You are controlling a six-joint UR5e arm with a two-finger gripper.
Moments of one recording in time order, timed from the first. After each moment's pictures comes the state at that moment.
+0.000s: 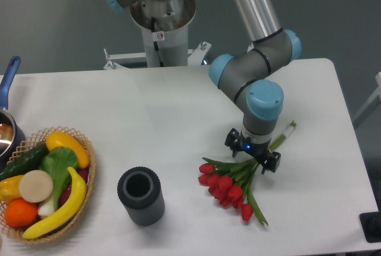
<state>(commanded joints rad) 2.62 -2.13 -1.71 -0.76 1.52 1.23</state>
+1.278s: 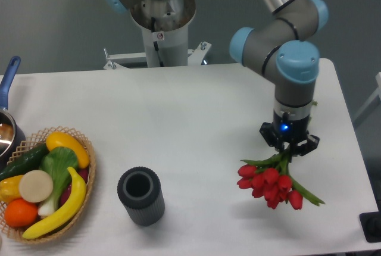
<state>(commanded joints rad) 2.70 -2.02 -1.47 -0.99 1.50 1.16</state>
